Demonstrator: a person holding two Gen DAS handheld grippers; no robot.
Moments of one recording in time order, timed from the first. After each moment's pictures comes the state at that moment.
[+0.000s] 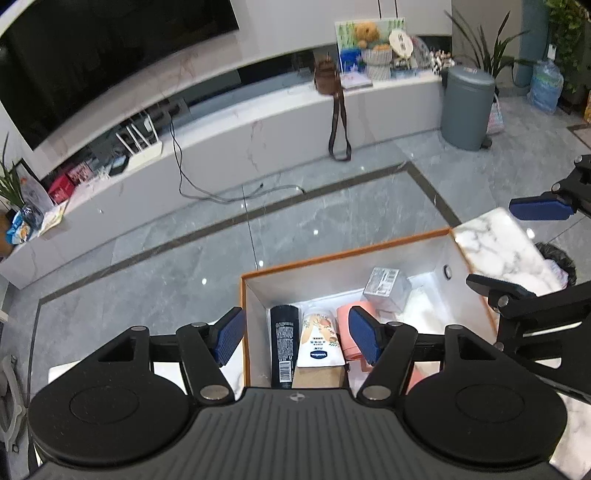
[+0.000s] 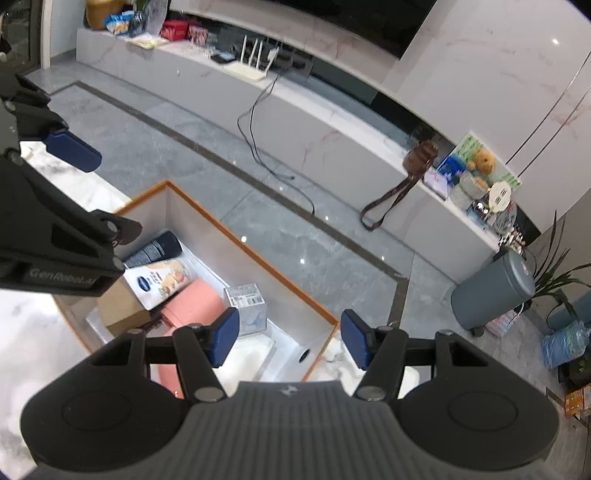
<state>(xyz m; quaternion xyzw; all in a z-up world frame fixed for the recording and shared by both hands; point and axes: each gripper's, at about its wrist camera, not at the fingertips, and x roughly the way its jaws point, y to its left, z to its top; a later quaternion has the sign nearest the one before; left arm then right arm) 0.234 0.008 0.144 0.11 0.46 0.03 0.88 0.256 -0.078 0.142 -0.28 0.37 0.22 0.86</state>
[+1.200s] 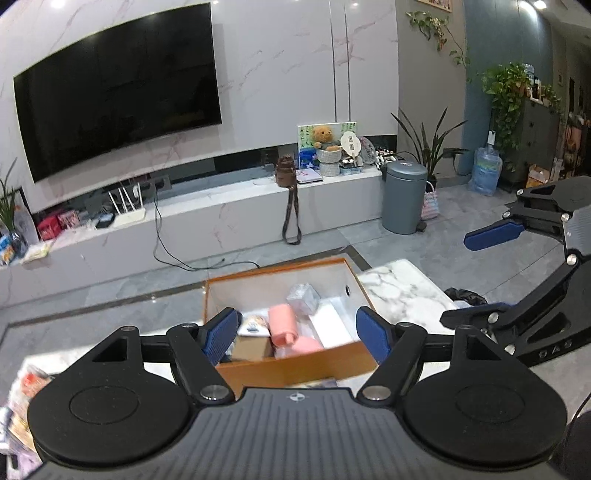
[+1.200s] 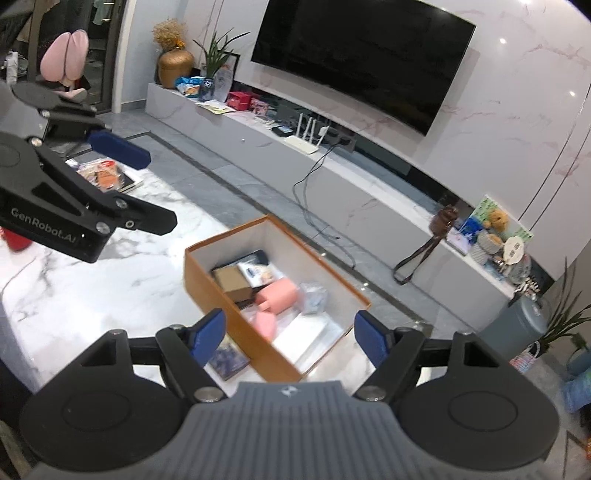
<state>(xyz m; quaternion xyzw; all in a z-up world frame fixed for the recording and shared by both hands) 0.032 -0.024 0.170 0.05 0.30 -0.04 0.95 0.059 -0.174 0.203 -0.24 0.29 0.33 0.87</state>
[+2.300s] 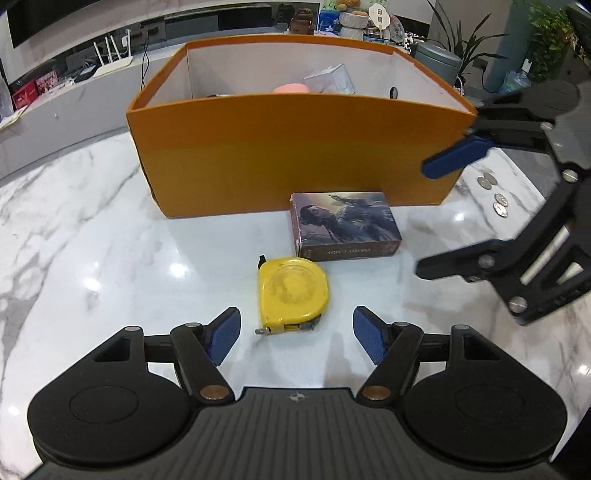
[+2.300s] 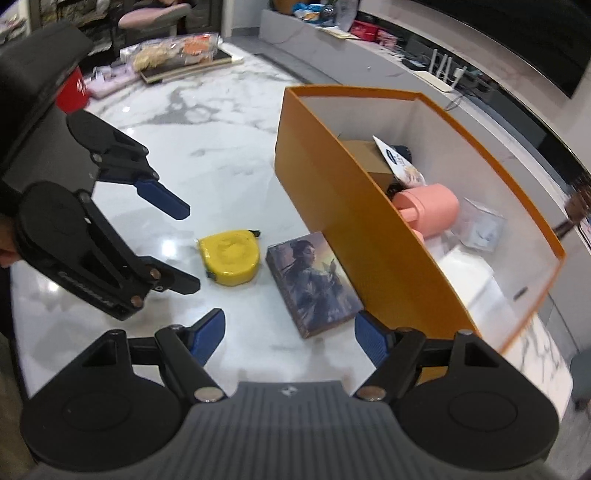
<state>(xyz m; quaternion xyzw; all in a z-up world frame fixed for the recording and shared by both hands) 0.067 0.025 -0.061 -0.01 0.47 -0.03 0.88 0.130 -0.089 -0.030 -0.31 0.35 0.48 0.74</state>
